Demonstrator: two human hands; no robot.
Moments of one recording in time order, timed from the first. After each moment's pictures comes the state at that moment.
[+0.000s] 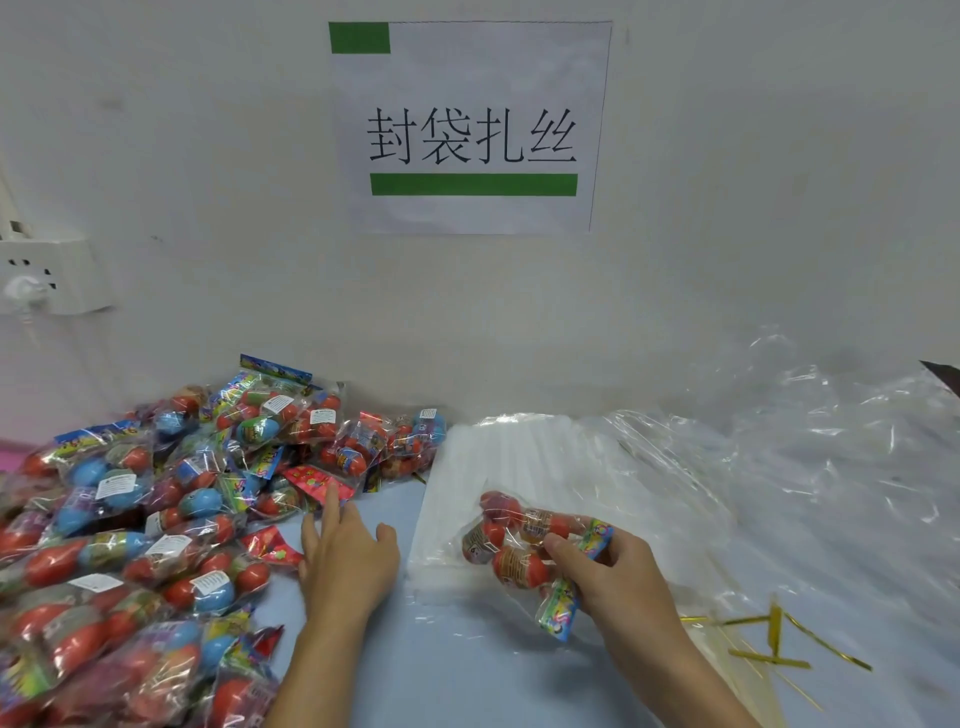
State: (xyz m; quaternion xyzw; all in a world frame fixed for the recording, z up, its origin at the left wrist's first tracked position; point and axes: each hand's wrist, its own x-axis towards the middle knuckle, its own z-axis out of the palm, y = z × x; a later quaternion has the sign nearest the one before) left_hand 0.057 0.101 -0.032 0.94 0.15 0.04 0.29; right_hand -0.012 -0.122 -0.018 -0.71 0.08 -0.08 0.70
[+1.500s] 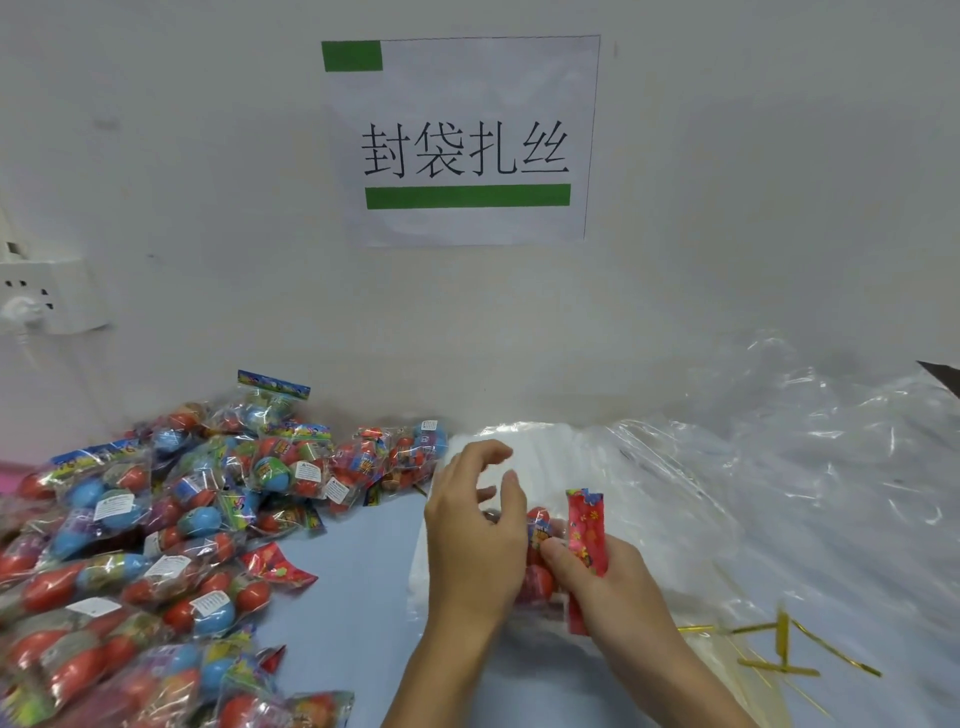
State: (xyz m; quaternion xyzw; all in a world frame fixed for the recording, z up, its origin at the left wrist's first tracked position) left_hand 0.011 0.004 0.025 0.75 -0.11 0.27 0.59; right_hand -0.012 -0.117 -0.013 -0.75 0.04 -0.09 0.66
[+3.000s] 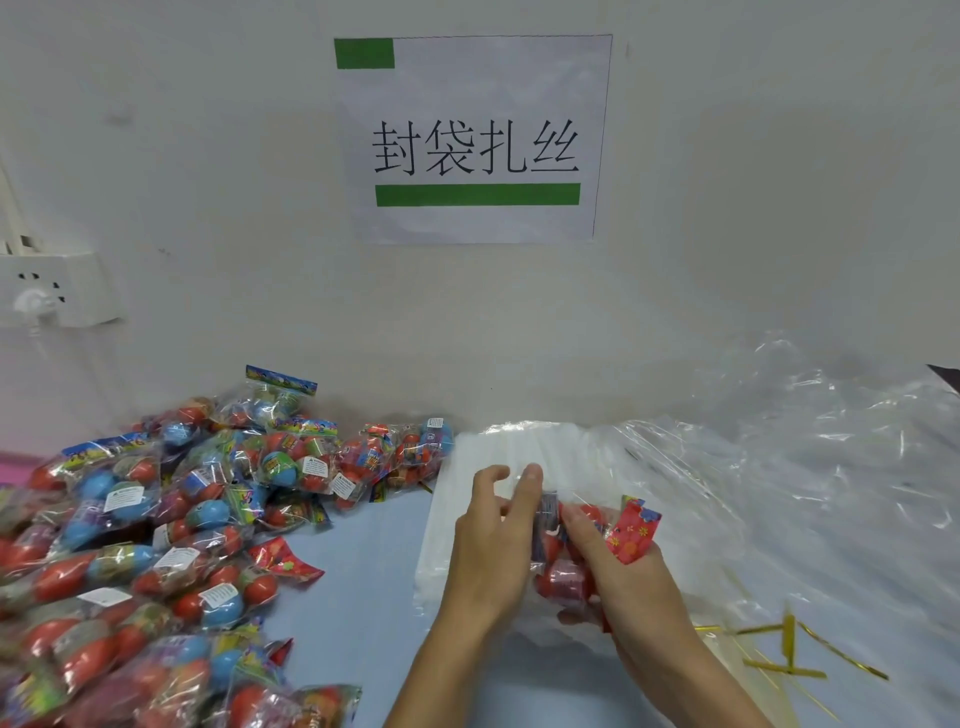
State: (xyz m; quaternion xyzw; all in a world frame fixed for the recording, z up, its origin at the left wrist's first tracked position) left_hand 0.022 0.003 0.010 0.74 -0.06 0.05 0.67; right_hand -0.023 -0.109 0.009 -0.65 0.05 -0.08 0.75
